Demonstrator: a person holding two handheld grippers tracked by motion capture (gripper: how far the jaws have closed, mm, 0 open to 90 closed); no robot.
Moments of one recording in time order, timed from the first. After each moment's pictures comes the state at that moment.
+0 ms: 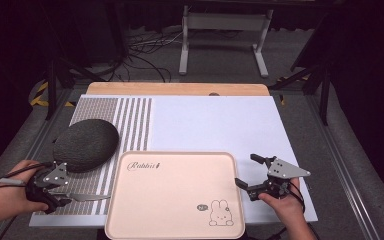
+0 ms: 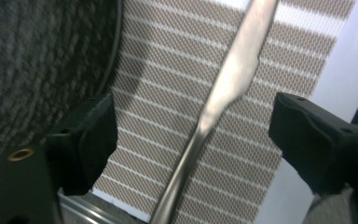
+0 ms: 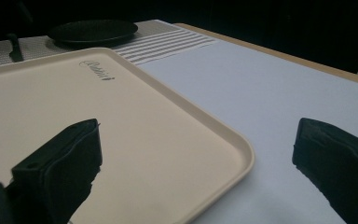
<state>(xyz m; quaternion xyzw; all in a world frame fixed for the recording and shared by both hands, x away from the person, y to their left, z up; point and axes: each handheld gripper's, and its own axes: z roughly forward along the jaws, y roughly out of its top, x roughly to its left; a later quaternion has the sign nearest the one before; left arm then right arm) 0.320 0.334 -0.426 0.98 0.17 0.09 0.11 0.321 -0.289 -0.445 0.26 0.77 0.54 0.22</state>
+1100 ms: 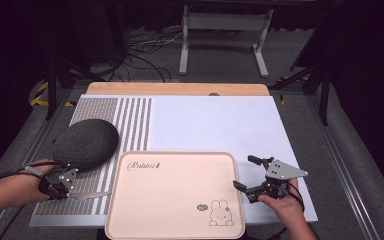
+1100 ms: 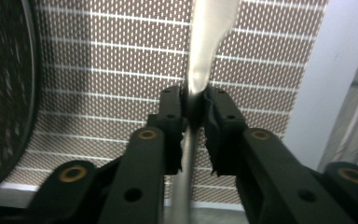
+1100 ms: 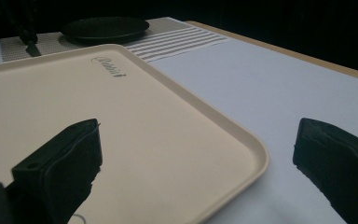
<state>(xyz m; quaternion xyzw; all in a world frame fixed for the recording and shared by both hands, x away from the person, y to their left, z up) 0.349 0.323 -0.440 1.00 0.04 0.00 -0.02 0.320 -0.286 -0.447 0.24 0.78 0.54 0.20</state>
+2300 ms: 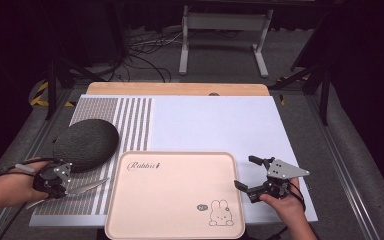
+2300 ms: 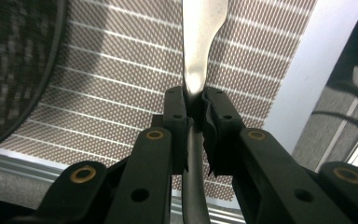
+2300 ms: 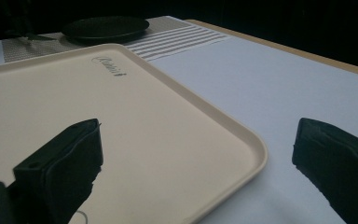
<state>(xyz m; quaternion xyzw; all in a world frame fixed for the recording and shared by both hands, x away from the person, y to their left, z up) 0.344 0.329 -0.419 0.99 0.14 0.00 0.03 0.321 -0.289 -0.446 0.24 0.78 0.54 0.20</state>
